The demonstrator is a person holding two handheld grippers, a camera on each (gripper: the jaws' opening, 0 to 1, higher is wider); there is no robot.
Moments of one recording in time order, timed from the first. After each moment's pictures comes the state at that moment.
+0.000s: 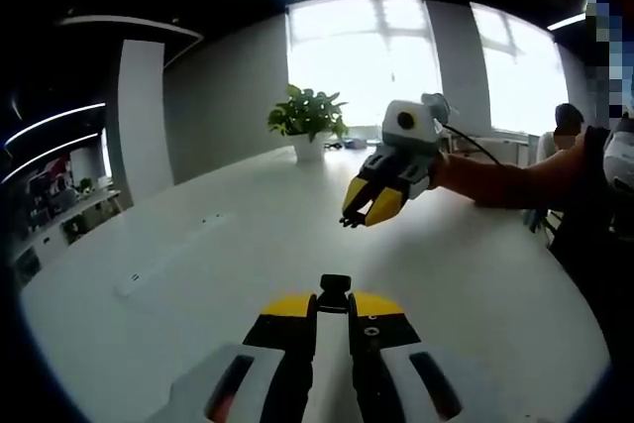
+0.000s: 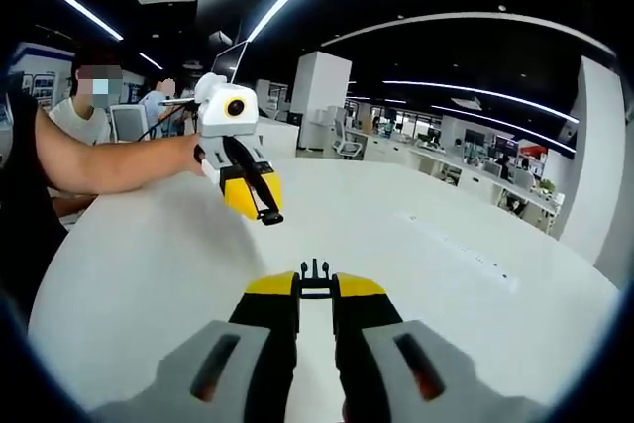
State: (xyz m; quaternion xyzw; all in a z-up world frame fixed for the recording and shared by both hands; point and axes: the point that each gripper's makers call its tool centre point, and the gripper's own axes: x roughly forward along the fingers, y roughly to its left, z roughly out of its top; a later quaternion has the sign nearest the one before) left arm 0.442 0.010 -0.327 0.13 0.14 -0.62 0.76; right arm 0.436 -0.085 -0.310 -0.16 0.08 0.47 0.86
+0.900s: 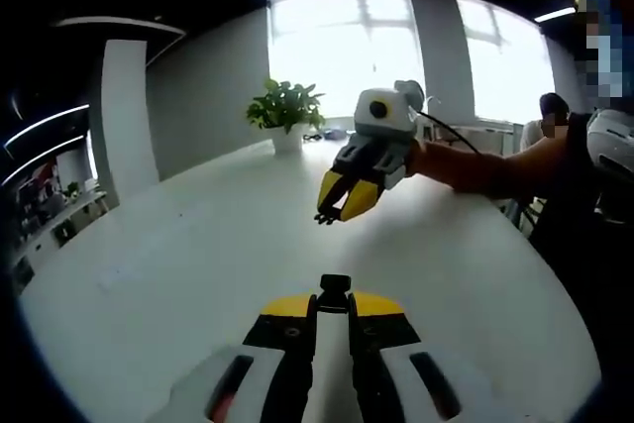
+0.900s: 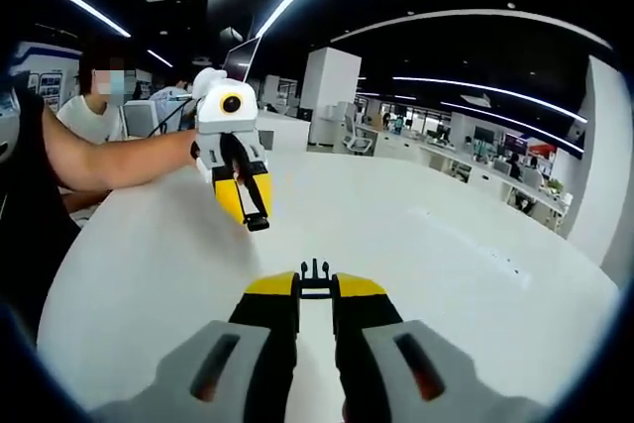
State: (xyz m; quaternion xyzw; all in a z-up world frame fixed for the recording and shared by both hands) left arm 0.401 0.014 -0.338 0.15 0.15 -0.64 0.74; right arm 0.413 -0.077 -0.322 -0.17 0.09 0.49 0.85
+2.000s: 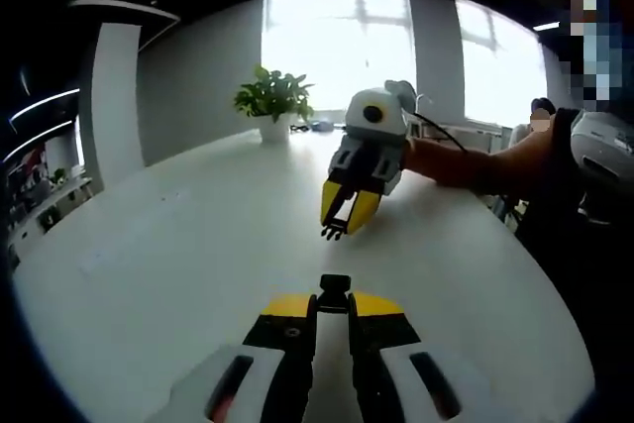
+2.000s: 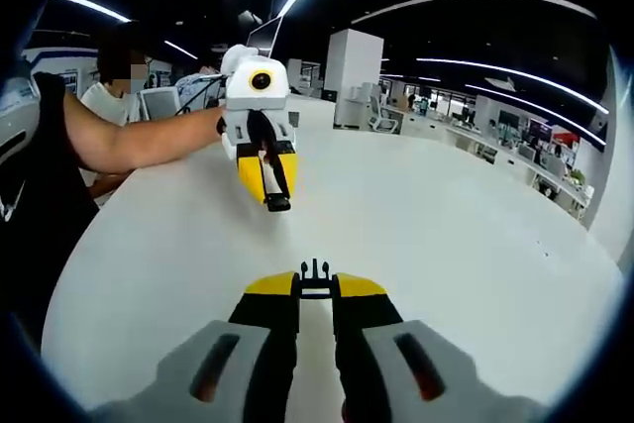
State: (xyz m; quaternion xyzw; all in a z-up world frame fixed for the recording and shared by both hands) left arm 0.391 0.016 -0.354 0.14 0.18 -0.66 0.72; right arm 0.395 -0.070 -0.354 -0.18 0.13 0.53 0.82
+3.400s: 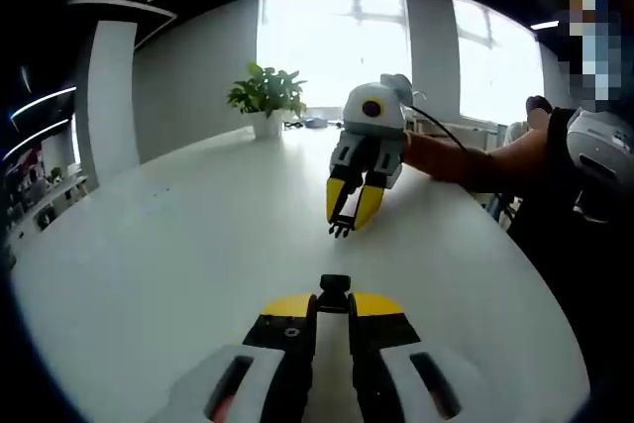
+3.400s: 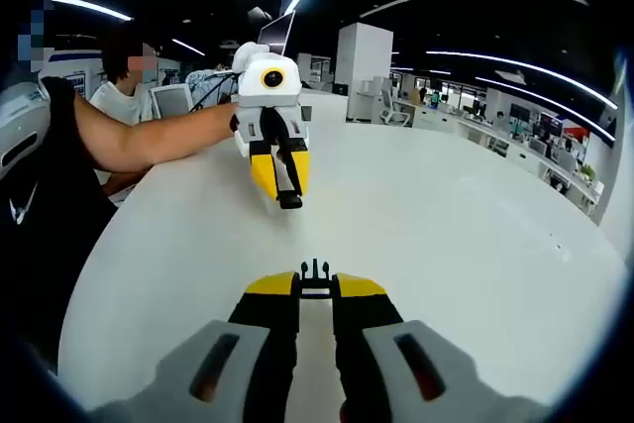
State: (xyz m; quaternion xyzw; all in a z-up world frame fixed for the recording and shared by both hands) left arm 0.374 0.018 -0.359 0.15 0.19 -0.67 0.71; right arm 0.367 -0.067 -0.359 -0.18 0.15 0.55 0.80
